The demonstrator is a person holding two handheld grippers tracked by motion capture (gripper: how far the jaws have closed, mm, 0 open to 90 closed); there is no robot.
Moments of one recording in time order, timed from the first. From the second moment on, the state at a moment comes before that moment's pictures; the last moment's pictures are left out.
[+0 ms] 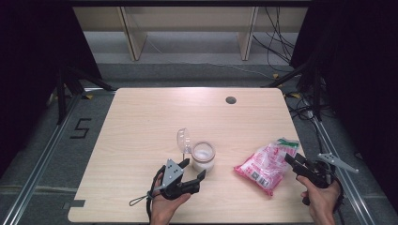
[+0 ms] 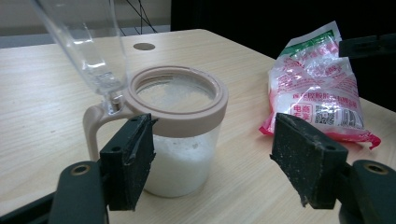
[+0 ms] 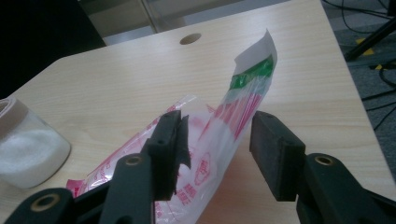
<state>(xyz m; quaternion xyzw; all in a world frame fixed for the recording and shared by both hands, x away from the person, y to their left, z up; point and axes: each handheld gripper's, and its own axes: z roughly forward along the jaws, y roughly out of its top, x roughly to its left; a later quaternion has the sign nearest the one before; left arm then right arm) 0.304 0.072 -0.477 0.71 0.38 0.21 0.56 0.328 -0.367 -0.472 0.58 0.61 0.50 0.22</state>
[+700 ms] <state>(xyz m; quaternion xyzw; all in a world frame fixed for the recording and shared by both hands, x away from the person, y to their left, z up) 0.309 0.094 -0.482 0.70 0.41 0.22 0.55 0.306 -0.357 -0.464 0.56 0.63 0.49 0.22</state>
